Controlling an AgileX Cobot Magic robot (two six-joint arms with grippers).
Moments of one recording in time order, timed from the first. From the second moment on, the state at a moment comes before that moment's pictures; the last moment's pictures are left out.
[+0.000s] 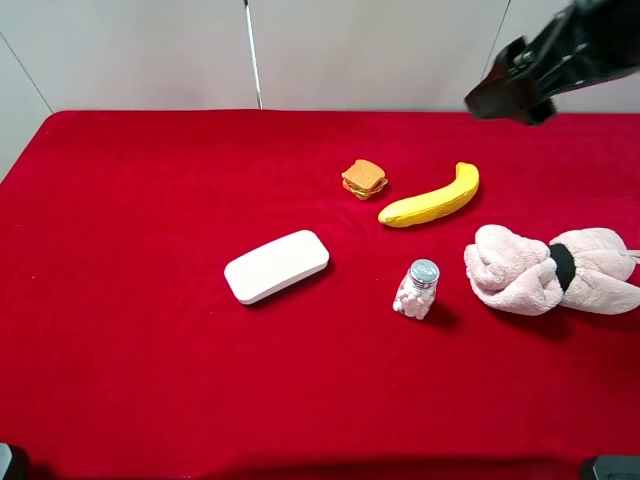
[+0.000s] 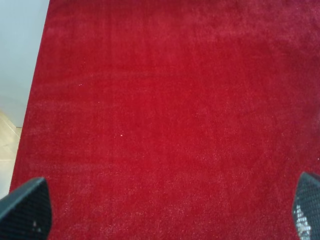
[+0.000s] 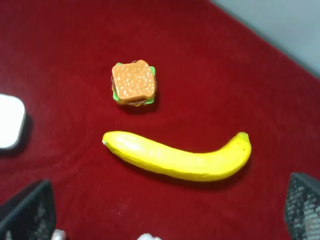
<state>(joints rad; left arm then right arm) -0.12 0.00 -0.48 0.08 1.07 -0.07 0.47 1.23 -0.99 0.00 0.68 -0.31</state>
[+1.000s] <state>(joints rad) -0.12 0.00 -0.48 0.08 1.07 -0.07 0.51 1.59 -1.07 -0.13 0.67 -0.60</state>
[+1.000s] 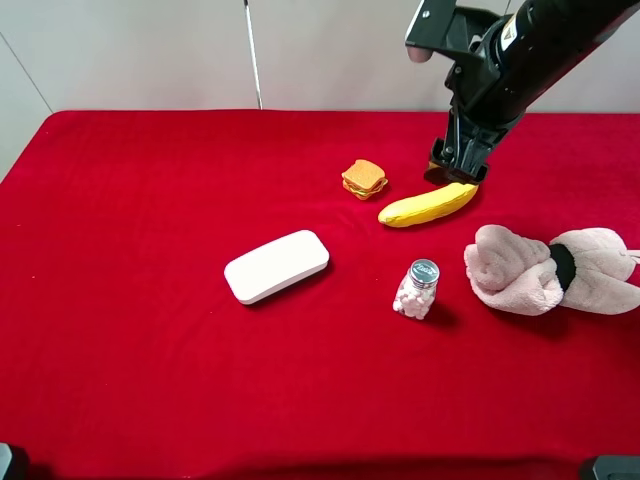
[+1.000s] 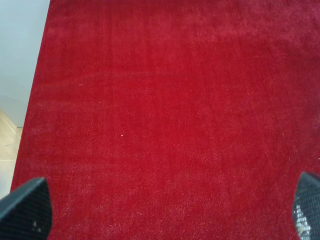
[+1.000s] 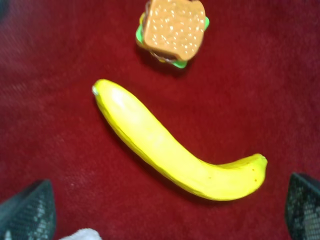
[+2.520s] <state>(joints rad) -0.12 0.00 -0.48 0.08 1.07 -0.07 0.46 1.91 -1.07 -0.18 0.43 -0.65</state>
